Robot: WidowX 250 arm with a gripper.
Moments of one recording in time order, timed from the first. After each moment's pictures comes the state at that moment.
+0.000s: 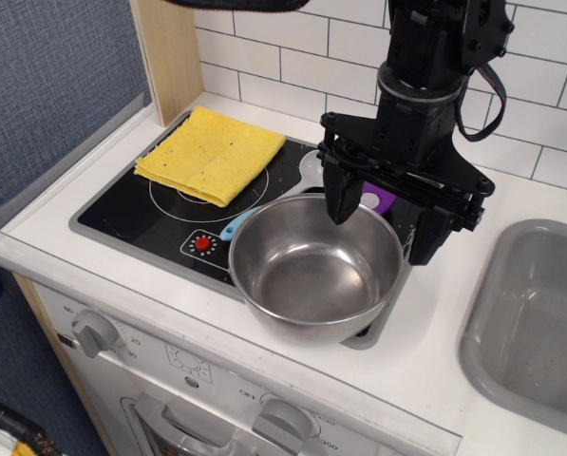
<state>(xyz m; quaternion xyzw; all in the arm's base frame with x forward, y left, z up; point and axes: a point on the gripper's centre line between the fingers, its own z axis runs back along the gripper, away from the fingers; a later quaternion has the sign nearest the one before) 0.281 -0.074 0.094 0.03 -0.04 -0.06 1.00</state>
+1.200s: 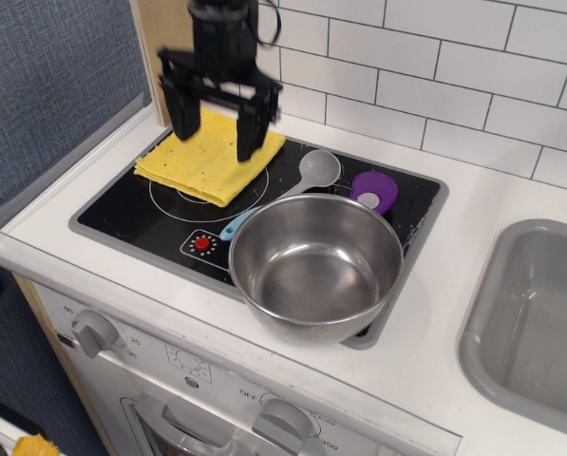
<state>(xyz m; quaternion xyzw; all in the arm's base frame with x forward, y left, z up) 0.333 0.093 0.064 0.04 0.01 0.02 1.00</state>
